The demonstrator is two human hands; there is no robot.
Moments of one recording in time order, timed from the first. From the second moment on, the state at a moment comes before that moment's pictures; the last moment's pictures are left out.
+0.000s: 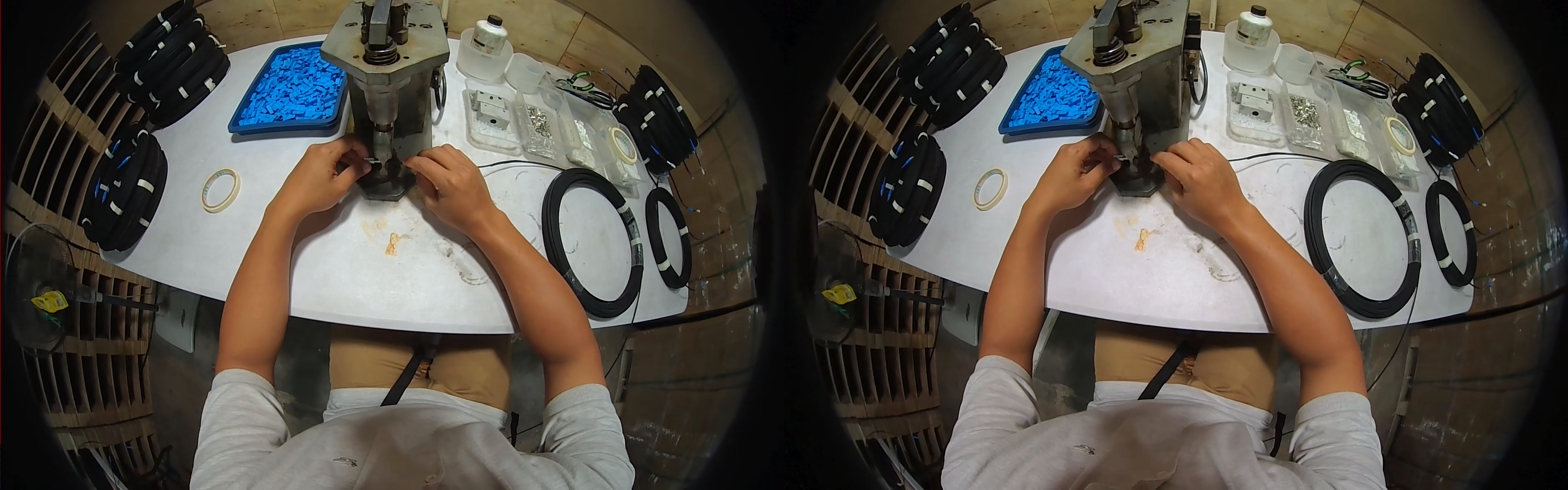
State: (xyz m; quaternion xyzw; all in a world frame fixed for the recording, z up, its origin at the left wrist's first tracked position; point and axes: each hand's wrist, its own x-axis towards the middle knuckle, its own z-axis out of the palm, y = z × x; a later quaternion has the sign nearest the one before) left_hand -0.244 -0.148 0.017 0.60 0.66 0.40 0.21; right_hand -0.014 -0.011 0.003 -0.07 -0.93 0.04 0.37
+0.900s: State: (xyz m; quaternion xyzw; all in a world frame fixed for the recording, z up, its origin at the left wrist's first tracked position) left_hand -0.245 -0.148 0.016 0.59 0.66 0.40 0.21; right_hand -0.016 -0.014 0.005 -0.06 -0.92 0.04 0.38
